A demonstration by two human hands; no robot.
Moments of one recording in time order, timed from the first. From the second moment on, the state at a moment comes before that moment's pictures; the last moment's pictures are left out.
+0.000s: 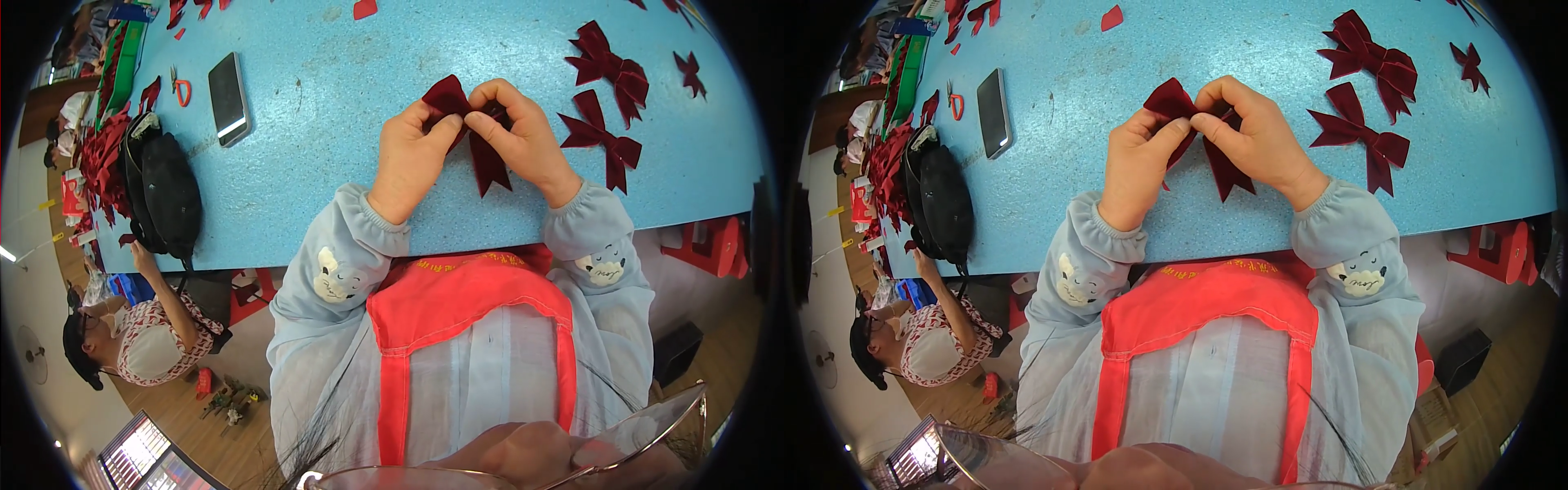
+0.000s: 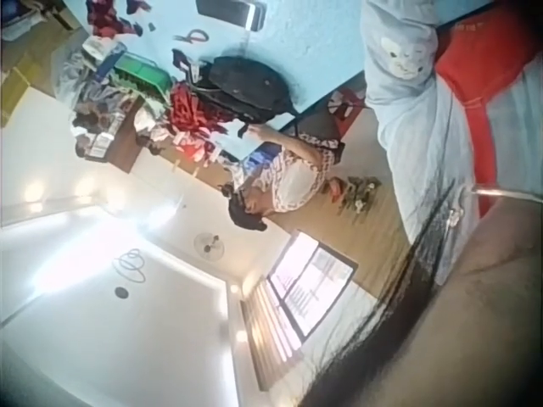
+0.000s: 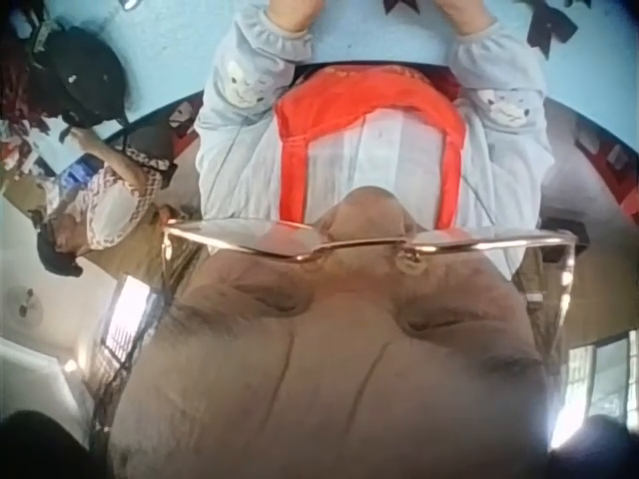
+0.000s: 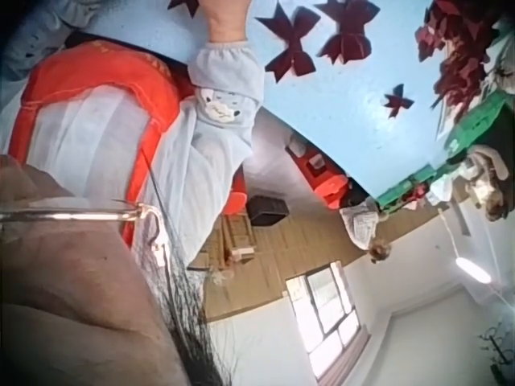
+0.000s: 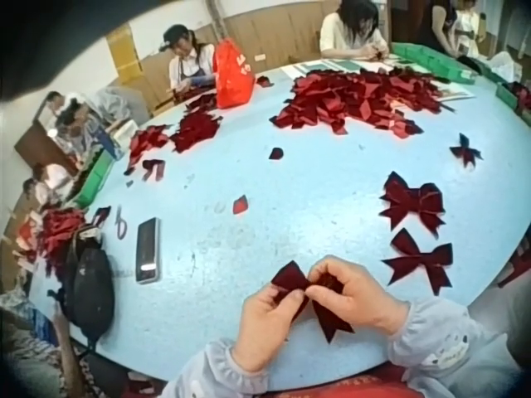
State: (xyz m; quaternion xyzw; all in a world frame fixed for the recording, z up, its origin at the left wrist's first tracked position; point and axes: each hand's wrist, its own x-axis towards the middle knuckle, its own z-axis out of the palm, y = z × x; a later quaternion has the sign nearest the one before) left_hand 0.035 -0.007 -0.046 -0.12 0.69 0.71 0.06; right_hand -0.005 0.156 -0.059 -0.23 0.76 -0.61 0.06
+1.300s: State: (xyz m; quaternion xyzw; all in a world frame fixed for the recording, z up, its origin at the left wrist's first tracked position) left_hand 0.038 -0.007 -0.055 -0.10 0.66 0.74 0.09; right_hand -0.021 0.168 -0.056 -0.33 0.73 -0.59 0.14
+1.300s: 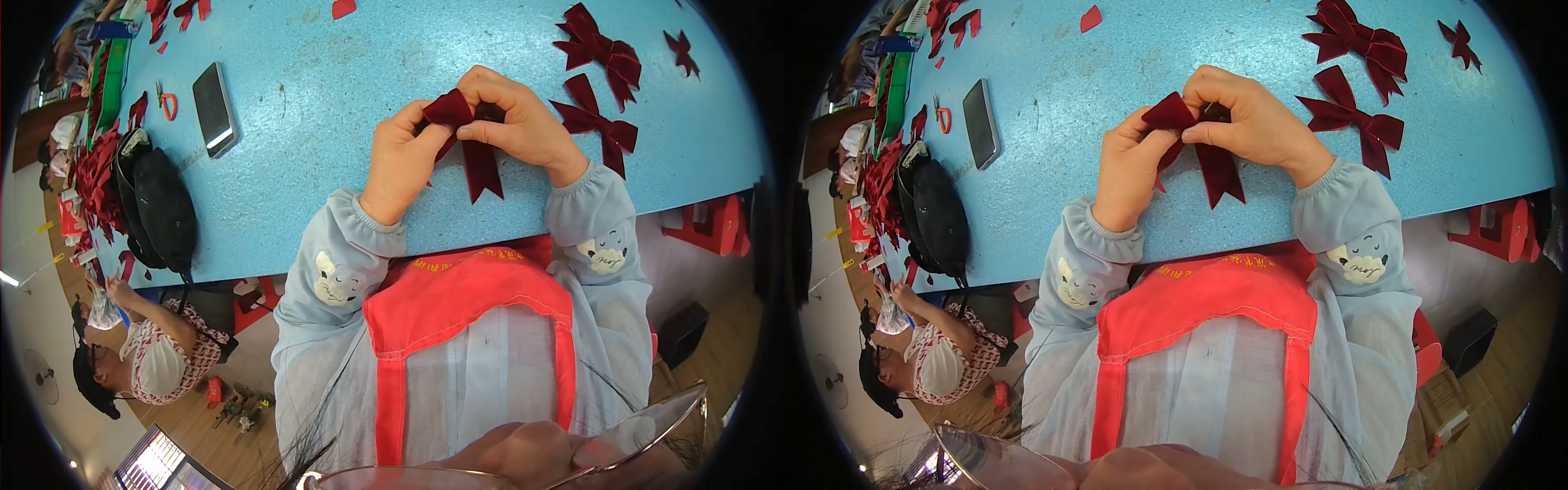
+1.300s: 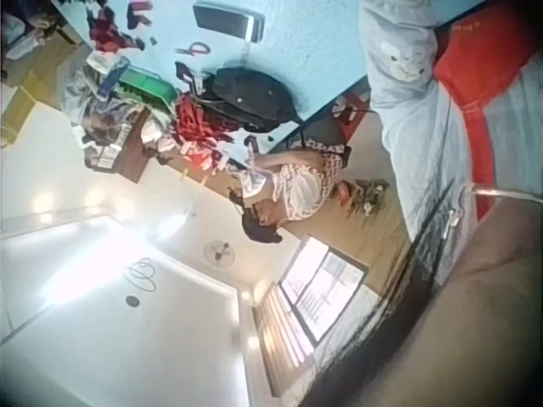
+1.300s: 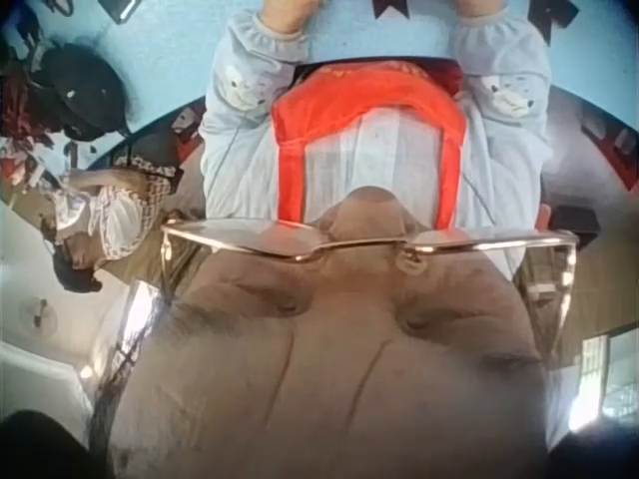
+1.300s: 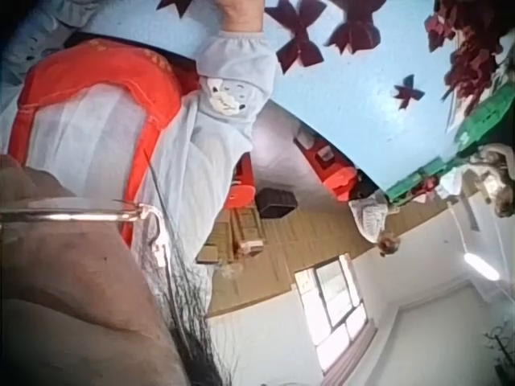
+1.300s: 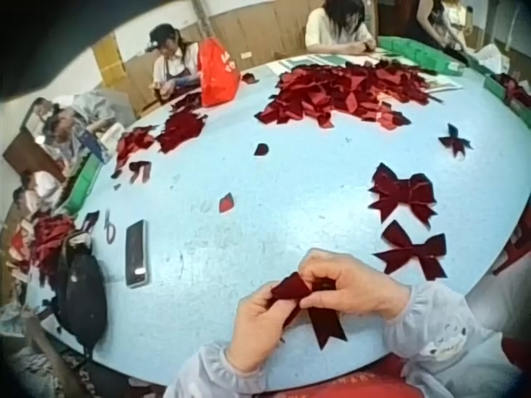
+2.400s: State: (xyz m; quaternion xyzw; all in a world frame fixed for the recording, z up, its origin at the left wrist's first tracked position) left_hand 0.039 -0.003 -0.056 -0.09 0.57 0.81 0.05; right_hand -0.021 0.164 -0.054 -0.16 0.73 -0.62 0.25
